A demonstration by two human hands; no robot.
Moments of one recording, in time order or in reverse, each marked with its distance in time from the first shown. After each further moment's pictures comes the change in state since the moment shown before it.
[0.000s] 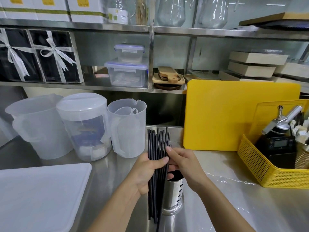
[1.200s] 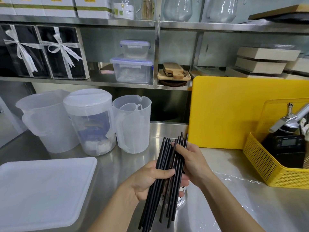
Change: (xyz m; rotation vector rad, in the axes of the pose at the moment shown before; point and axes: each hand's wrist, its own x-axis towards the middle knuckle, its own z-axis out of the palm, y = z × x) left_hand -0.016 -0.011 -0.012 -0.092 -0.379 -0.208; right_hand 0.005 0.005 -0.002 0.108 0.070 0.045
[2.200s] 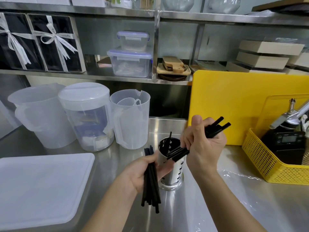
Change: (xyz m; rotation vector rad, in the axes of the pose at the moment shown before) left_hand 0.008 0.012 0.003 -0.535 0.425 -0.090; right_hand -0.007 -0.035 0.030 0.165 0.297 -0.791
